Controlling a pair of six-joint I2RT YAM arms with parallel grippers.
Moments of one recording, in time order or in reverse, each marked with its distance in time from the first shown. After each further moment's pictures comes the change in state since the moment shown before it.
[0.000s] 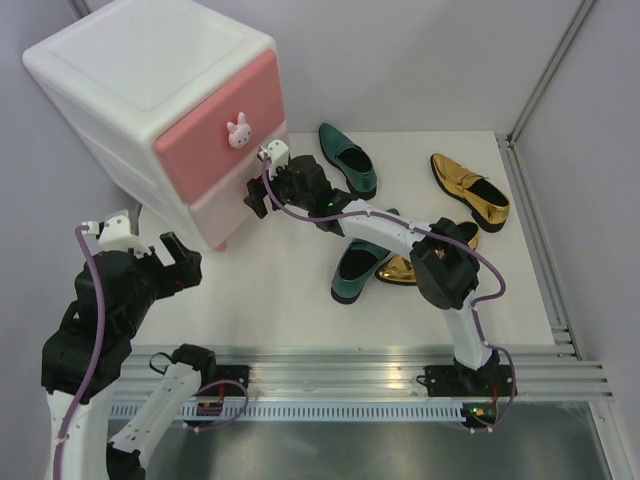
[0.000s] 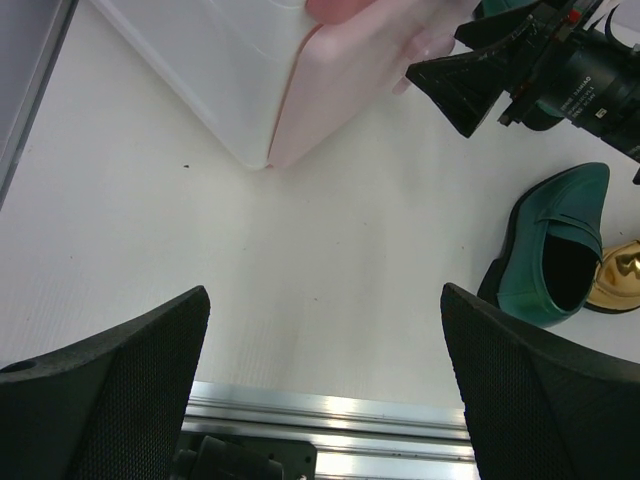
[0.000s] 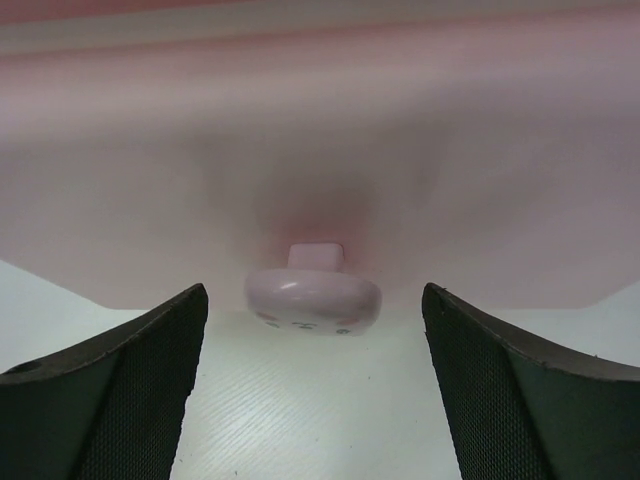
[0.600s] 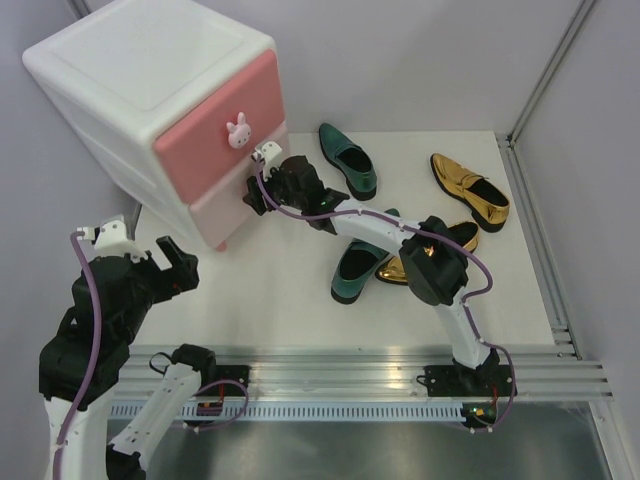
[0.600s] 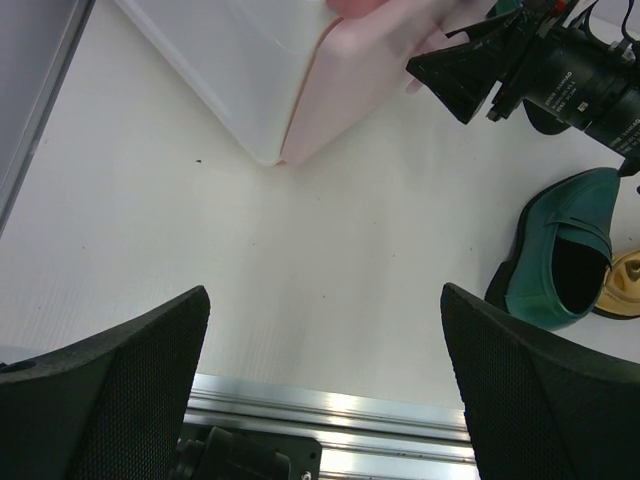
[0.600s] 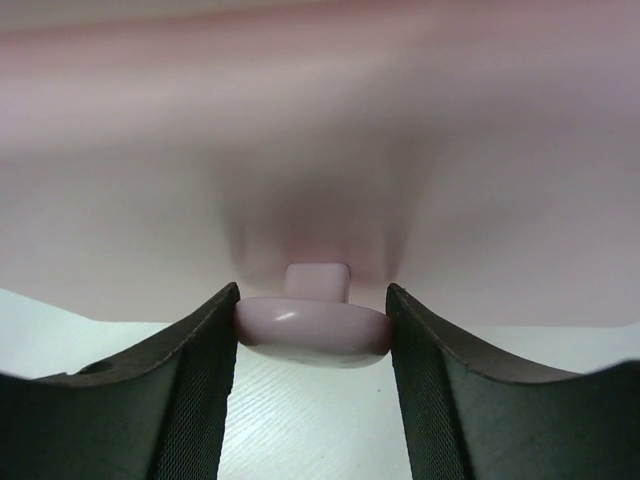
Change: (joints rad) left arm 0.000 -0.023 0.000 -0.023 -0.026 -0.009; right arm 0.001 0.092 0.096 -0.028 -0.006 0.014
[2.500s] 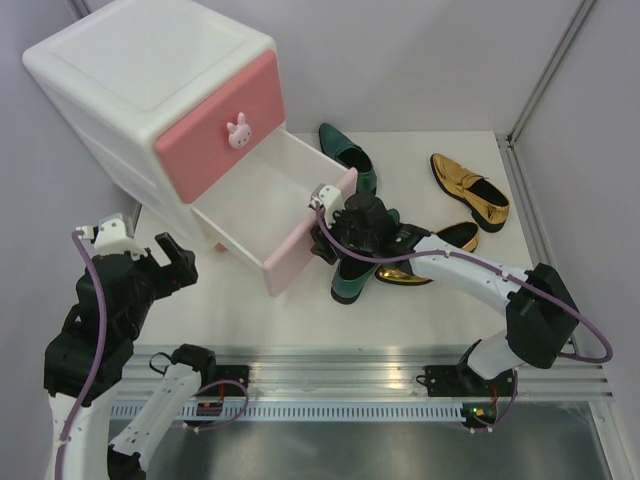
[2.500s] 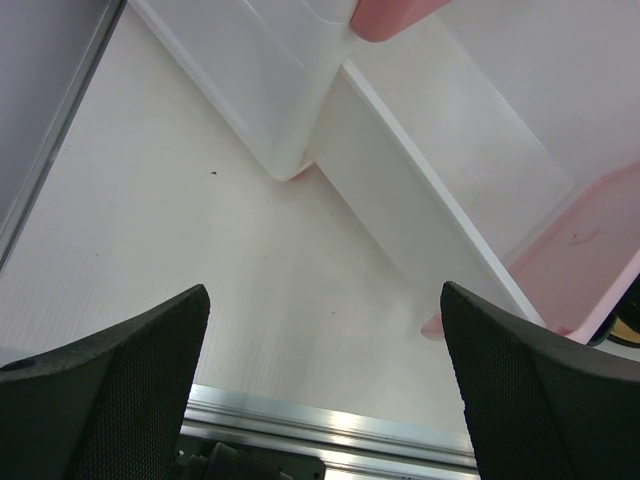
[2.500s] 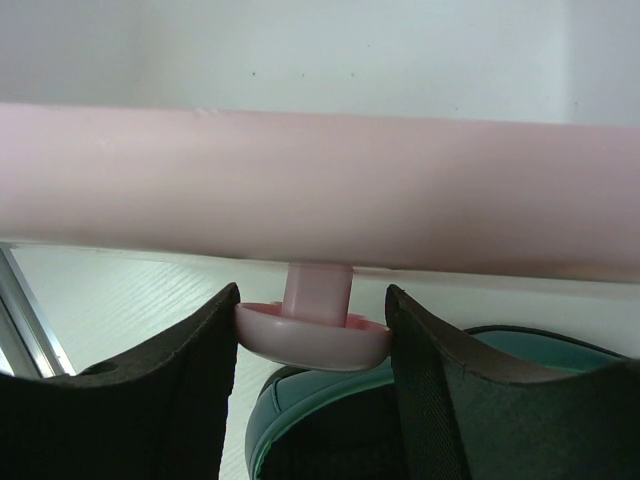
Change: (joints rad) left arm 0.000 -0.004 -0.031 0.041 -0.055 -0.002; right arm -0.029 -0.685 -0.713 -0.264 -0.029 -0.135
